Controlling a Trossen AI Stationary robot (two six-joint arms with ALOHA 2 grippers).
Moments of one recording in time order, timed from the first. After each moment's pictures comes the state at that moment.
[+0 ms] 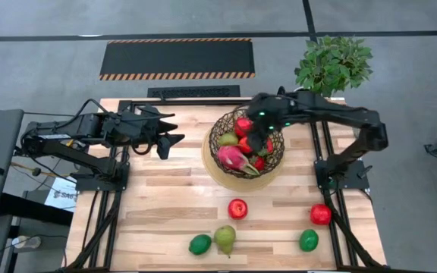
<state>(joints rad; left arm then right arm) -0.06 1.06 1.32 -0.77 -0.38 -0.62 -0.14 1.54 1.75 -1.20 0.10 0.34</state>
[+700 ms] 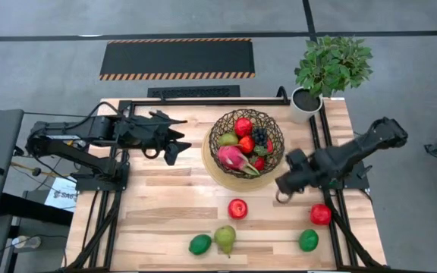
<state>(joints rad) -0.06 1.13 1.32 -0.77 -0.28 -0.66 0.43 1.31 1.22 -1.46 0.20 1.59</state>
